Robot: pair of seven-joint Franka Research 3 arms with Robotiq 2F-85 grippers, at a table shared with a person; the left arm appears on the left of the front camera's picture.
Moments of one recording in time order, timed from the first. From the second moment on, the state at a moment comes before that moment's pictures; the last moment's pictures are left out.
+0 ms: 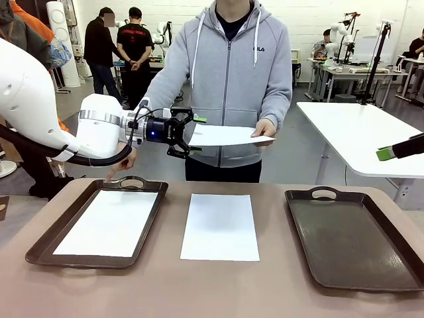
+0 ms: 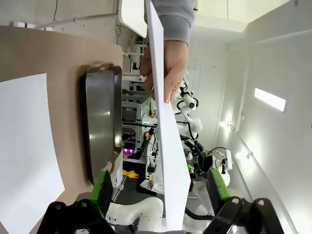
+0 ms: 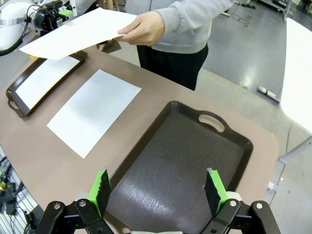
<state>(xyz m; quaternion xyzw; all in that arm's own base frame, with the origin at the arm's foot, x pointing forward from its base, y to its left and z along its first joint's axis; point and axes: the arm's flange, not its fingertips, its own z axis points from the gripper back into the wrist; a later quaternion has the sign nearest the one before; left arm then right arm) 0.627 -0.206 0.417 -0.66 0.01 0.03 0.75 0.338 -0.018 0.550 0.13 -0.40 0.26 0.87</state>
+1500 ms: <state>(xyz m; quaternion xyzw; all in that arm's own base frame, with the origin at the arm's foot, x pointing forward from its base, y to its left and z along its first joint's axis) 0.629 -0.211 0.421 -0.67 0.00 0.02 0.75 0.338 -0.018 0.550 0.13 -0.40 0.26 0.87</state>
